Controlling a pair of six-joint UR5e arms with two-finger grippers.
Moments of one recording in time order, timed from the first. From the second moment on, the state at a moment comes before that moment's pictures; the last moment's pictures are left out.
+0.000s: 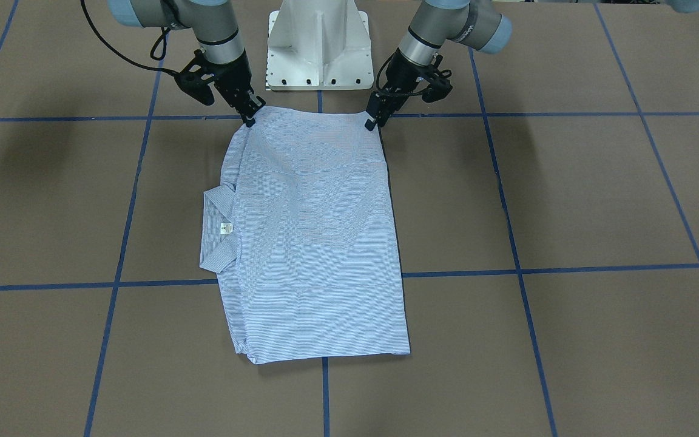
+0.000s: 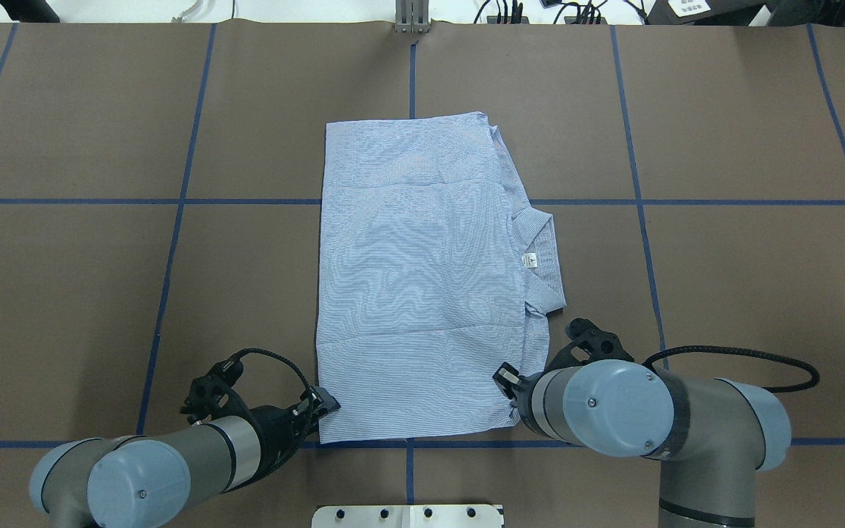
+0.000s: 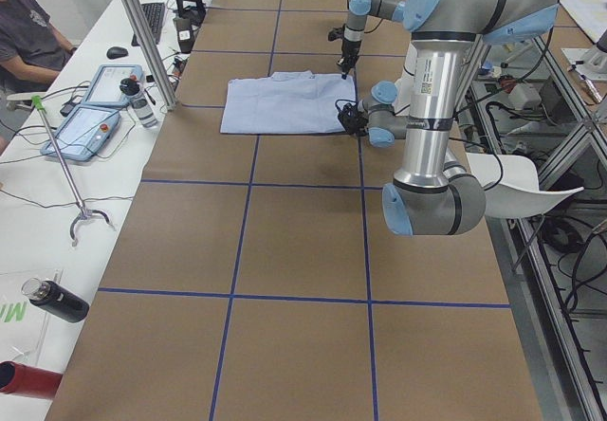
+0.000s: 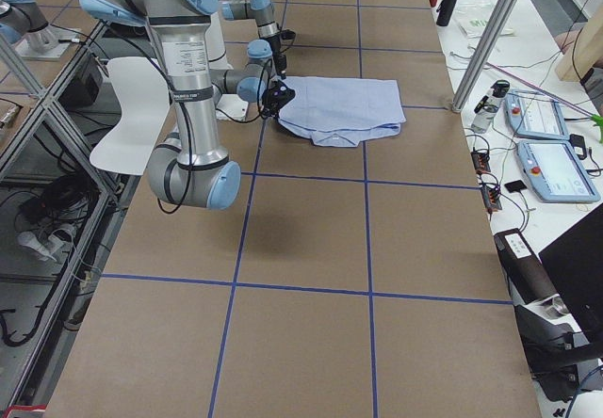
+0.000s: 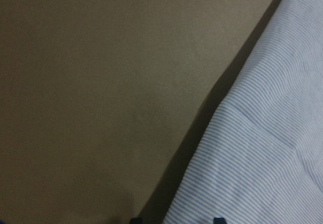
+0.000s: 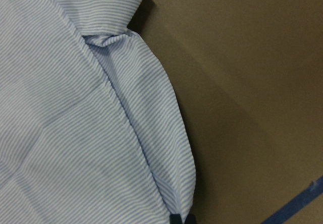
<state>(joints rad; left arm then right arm) -0.10 -1.78 -1.87 -2.29 -1.37 -2.19 0.22 -1.29 2.03 -1.46 1.62 2.15</state>
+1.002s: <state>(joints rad) -0.09 -1.78 -1.87 -2.29 -1.35 -2.19 0.22 -1.29 2.04 -1.46 1.62 2.15</state>
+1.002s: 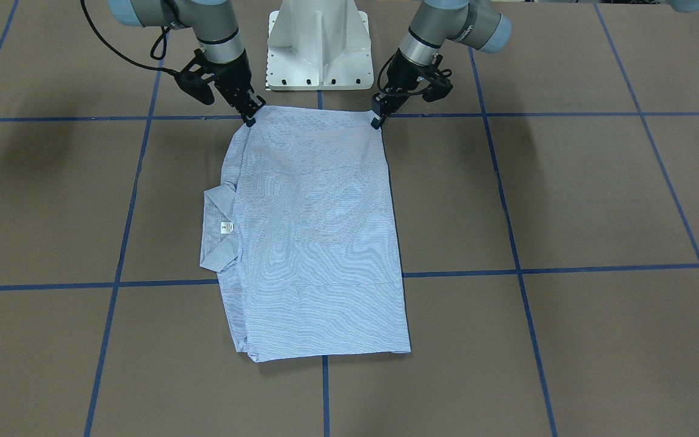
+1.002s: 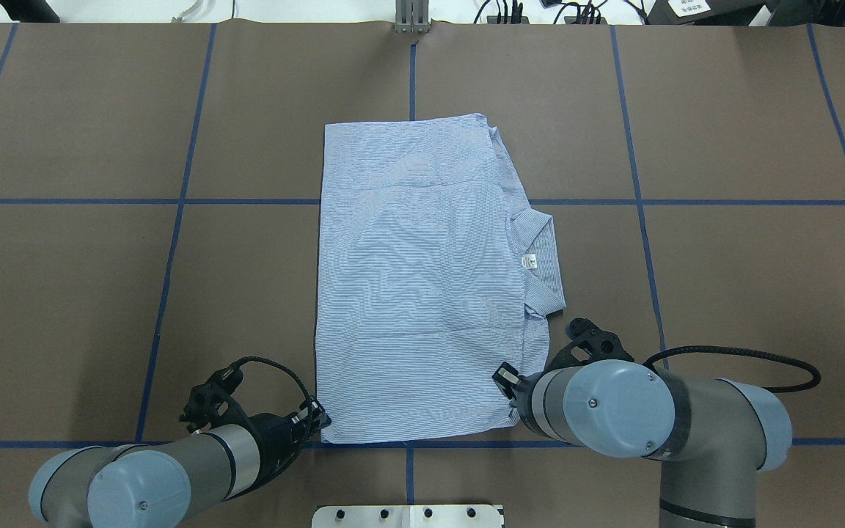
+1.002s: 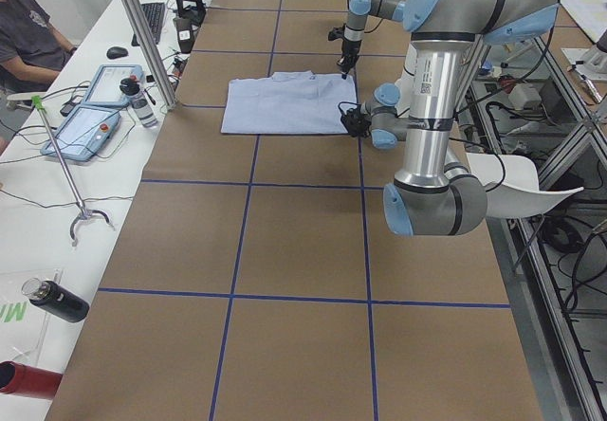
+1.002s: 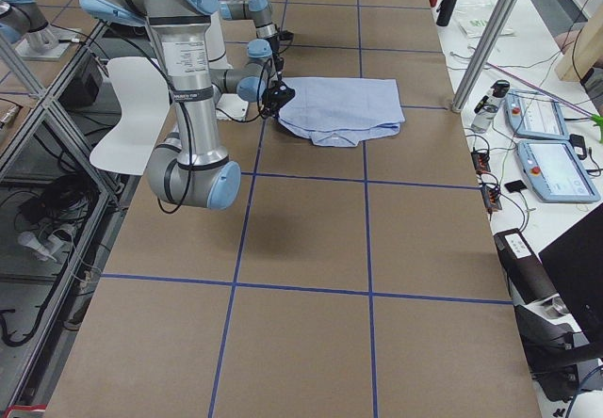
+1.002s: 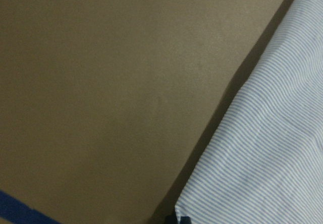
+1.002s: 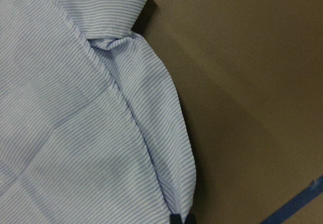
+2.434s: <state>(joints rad) -0.05 -1.77 -1.90 -2.27 -1.35 -2.19 0.22 -1.29 2.04 -1.46 1.62 2.15</state>
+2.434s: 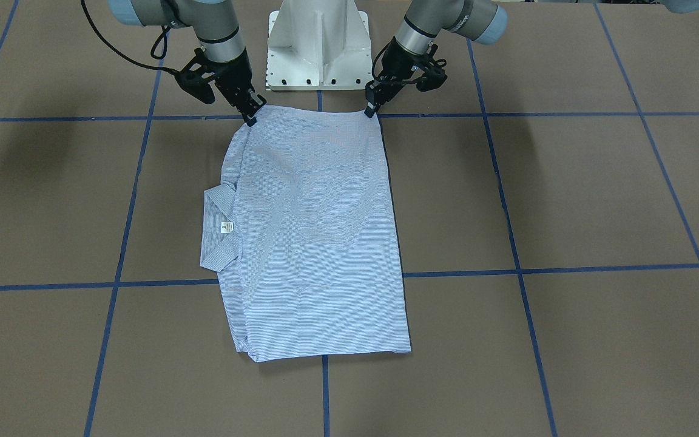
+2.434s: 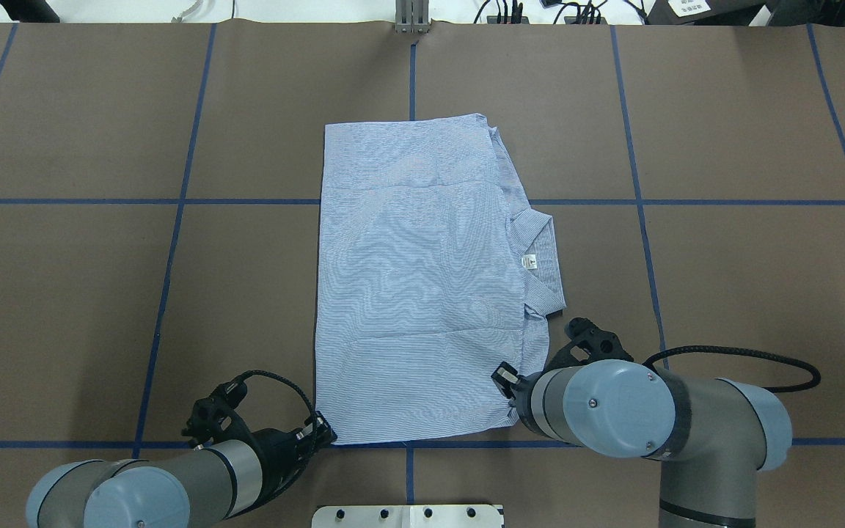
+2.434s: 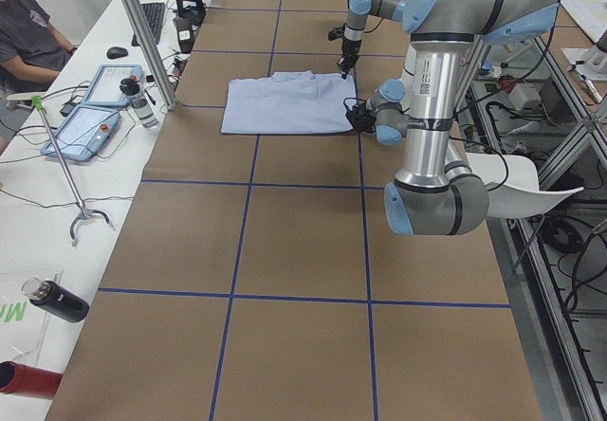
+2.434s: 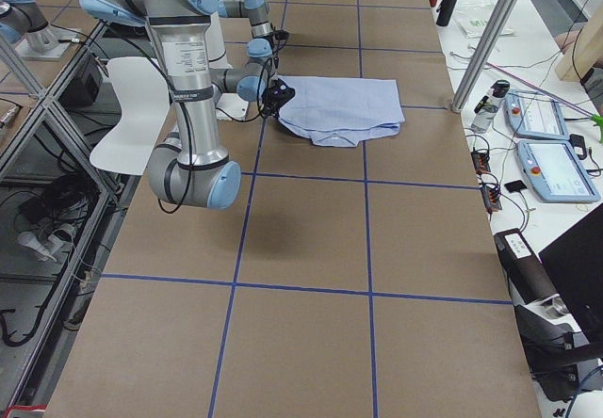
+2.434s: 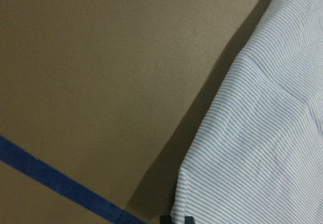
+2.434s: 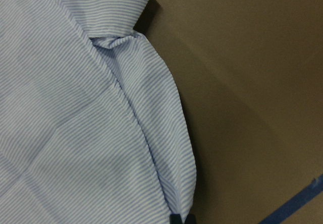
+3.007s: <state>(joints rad) -0.05 -1.77 -2.04 -2.13 -1.35 -2.21 0.22 -1.30 2.09 -1.46 1.63 2.18</state>
